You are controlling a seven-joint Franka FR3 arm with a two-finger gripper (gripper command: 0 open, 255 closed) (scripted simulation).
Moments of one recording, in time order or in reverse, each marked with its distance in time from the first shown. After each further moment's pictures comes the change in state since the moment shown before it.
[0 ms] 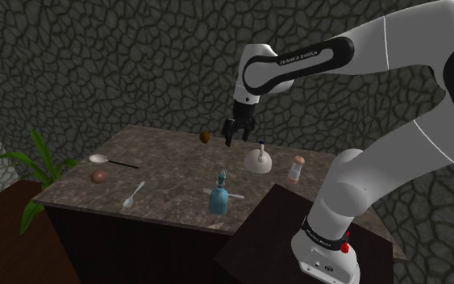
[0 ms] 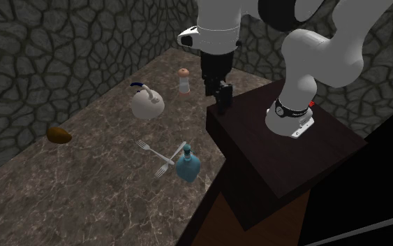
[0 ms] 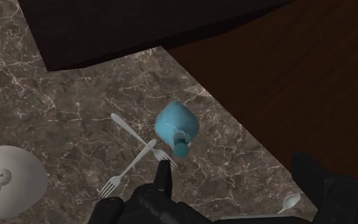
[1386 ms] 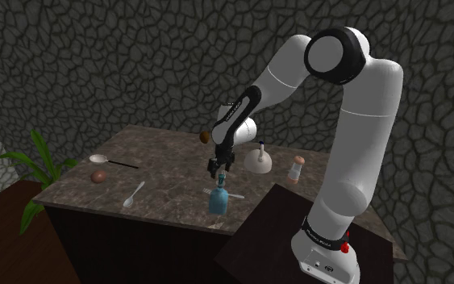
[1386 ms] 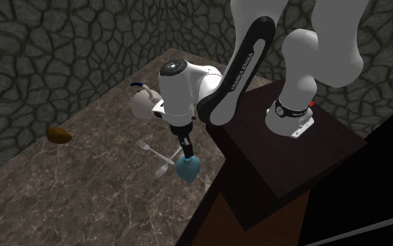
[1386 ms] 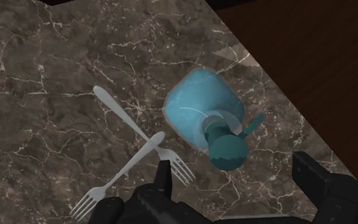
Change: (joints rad) arm -0.006 0.724 -0.044 0.082 0.079 0.616 -0.204
